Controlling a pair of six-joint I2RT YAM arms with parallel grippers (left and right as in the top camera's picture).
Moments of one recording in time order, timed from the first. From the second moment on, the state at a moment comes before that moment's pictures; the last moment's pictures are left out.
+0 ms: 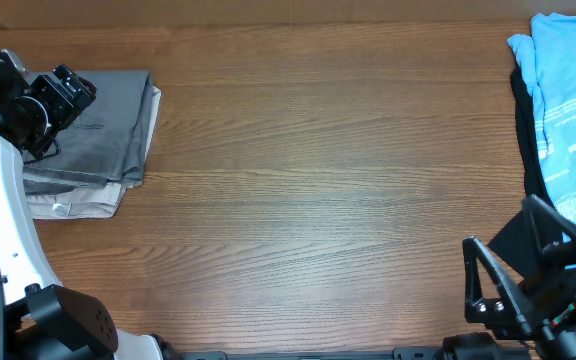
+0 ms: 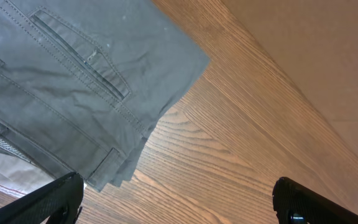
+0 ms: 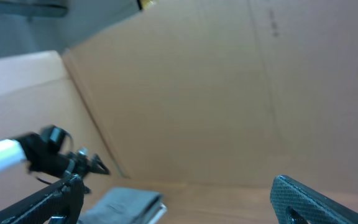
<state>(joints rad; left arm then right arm) 0.44 1.66 1.66 -0.97 0.35 -0.39 0.13 0.30 1.02 -0.51 -0.33 0.37</state>
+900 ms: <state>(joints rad) 0.44 1.66 1.66 -0.97 0.35 -0.39 0.13 0.02 0.22 0.21 -0.16 0.20</state>
